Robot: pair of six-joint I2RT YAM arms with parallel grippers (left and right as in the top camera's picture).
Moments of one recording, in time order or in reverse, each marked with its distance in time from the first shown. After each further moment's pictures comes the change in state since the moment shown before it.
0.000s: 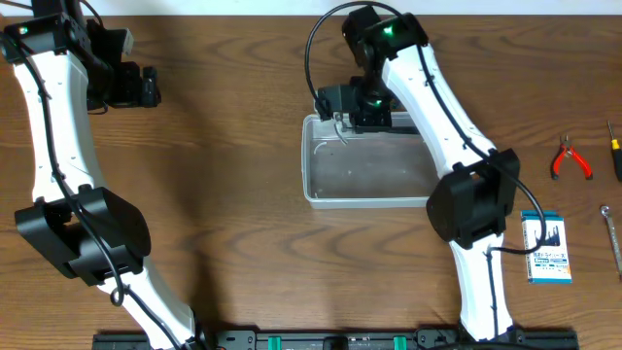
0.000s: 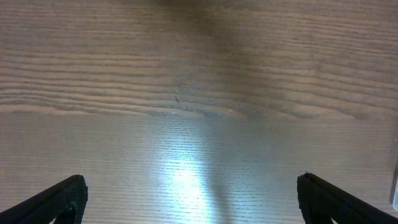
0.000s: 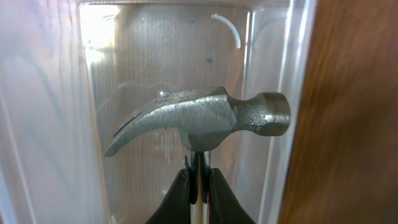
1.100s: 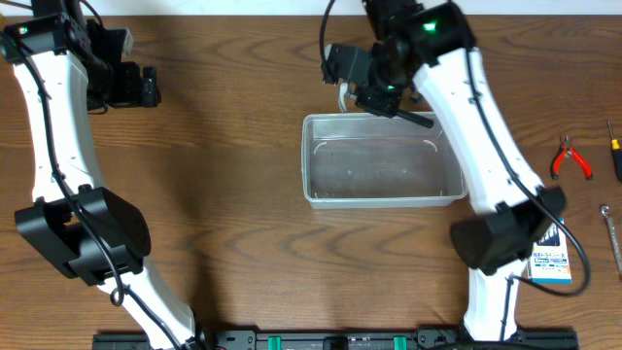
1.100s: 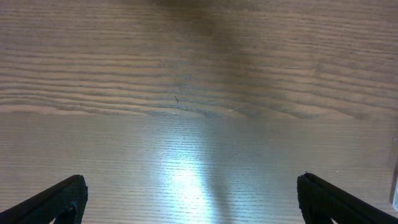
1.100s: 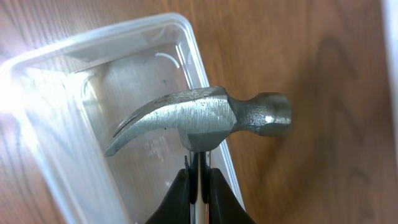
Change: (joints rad) left arm 0.000 0.000 0.000 0.000 0.000 0.000; right arm 0.000 -0.208 0.001 0.076 0.016 0.323
